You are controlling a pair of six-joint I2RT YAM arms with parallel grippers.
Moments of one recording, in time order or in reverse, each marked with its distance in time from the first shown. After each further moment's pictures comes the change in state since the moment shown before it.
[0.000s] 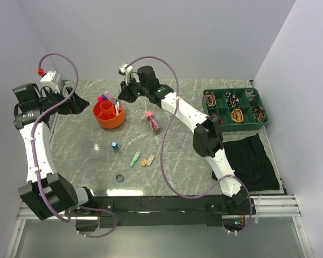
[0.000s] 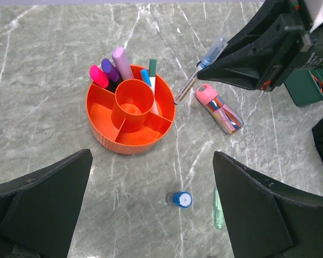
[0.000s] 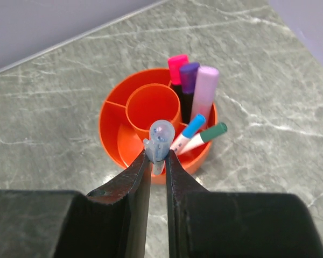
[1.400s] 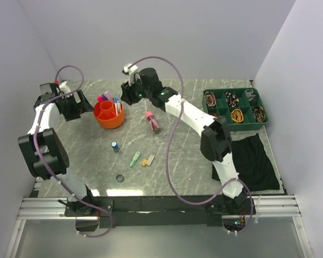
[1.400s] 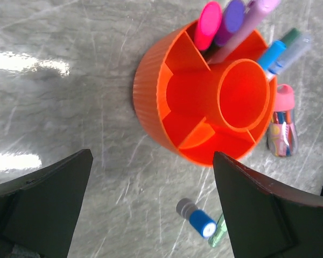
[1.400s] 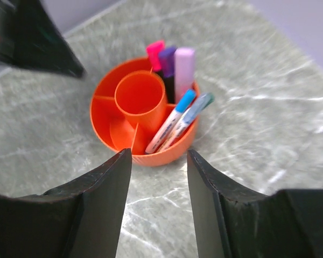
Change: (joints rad) left arm -0.080 0.422 0.050 0.007 -0.309 -0.217; right arm 0.030 -0.137 -0.200 0.037 0.186 0.059
